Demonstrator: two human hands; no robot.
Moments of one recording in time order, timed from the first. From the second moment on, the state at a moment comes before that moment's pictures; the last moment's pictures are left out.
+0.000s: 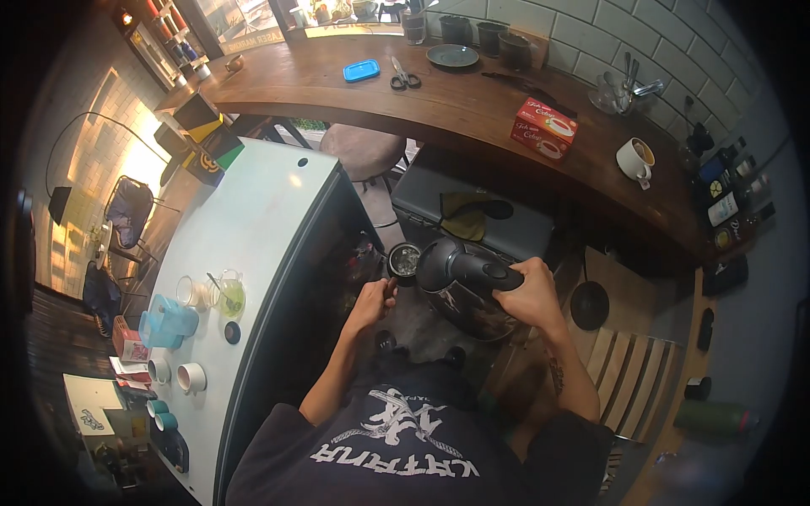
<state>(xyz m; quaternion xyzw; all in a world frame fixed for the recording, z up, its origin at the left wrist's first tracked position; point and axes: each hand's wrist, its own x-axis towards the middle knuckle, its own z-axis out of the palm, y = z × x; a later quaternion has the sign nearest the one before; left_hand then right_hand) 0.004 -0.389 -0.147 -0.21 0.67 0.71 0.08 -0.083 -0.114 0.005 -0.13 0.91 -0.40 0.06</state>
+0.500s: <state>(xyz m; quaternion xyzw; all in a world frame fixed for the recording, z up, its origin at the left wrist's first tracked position) 0.003 -0.384 -0.146 -0.20 0.67 0.71 0.08 -0.081 -0.111 0.003 -0.14 0.89 -0.43 0.08</state>
